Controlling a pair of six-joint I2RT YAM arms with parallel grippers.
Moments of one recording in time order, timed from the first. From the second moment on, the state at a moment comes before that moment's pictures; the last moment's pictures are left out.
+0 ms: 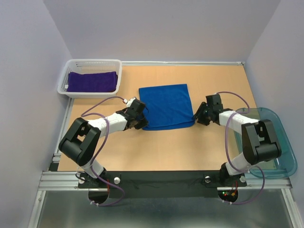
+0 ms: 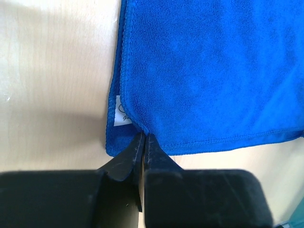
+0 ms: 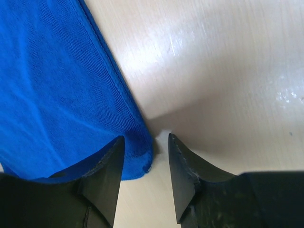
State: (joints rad) left arm -0.62 1.59 0.83 -0.18 -0.09 -0.99; right arm 0.20 1.53 0.76 -0.17 -0.05 0.73
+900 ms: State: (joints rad) left arm -0.62 1.59 0.93 -0.27 -0.15 -0.93; right arm 0.18 1.51 0.75 -0.10 -0.06 0.71
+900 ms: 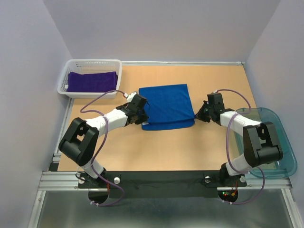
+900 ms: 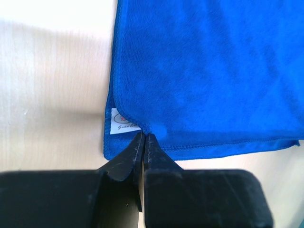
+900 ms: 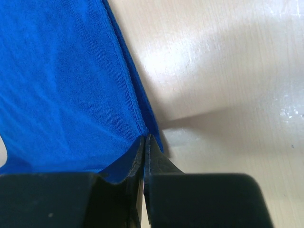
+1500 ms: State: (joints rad) left arm -0.62 1.49 1.01 -0.41 -0.22 -0.86; right arm 0.18 1.39 0.85 -0.27 -0.14 0.65
